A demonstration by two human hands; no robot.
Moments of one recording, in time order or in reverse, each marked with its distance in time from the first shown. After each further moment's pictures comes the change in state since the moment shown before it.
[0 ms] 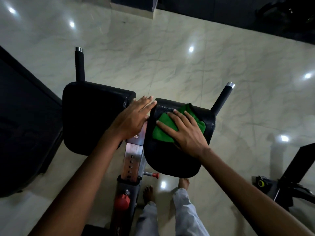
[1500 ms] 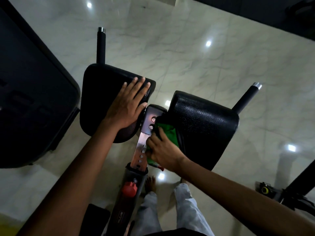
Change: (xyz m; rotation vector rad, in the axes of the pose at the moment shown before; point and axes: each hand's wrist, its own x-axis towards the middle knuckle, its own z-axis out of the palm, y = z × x) left_hand -0.042 -0.046 -0.006 0.196 0.126 -0.209; right_hand 0.025 -0.115 0.009 -0.271 -0.418 -0.522
